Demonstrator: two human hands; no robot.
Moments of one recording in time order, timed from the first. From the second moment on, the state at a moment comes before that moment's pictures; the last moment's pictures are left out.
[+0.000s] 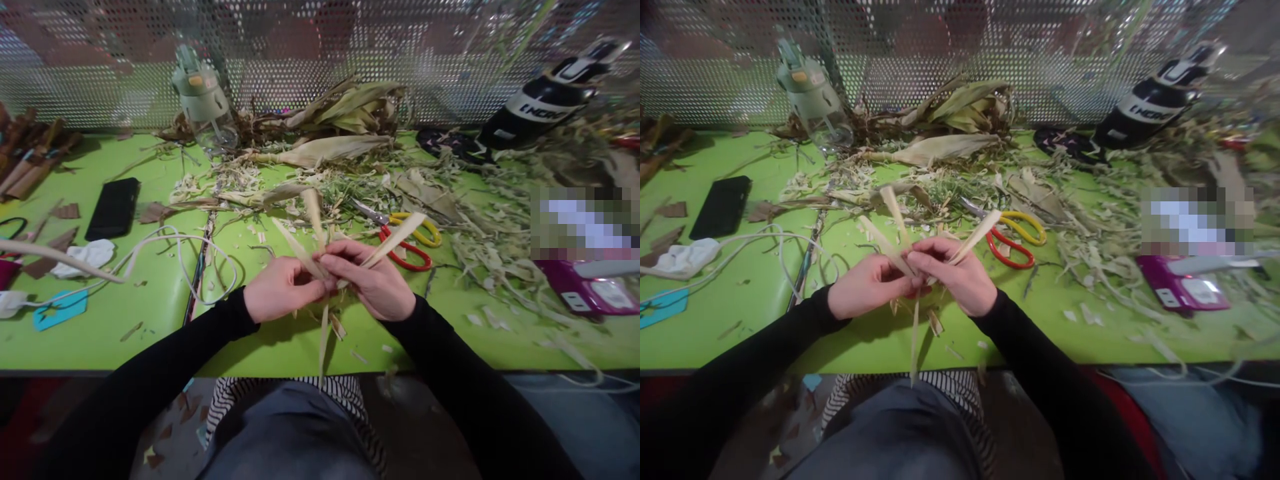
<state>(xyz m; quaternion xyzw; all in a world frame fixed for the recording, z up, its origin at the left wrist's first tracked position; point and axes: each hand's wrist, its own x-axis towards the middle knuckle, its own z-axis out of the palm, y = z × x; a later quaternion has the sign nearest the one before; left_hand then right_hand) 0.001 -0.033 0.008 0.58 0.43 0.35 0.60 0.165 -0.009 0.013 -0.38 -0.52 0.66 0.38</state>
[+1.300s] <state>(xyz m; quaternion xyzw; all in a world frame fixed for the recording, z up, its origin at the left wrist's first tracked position) 0.005 -0.034 0.014 0.37 0.44 0.46 0.68 0.165 -0.015 0.012 -0.41 -0.60 0.55 0.42</state>
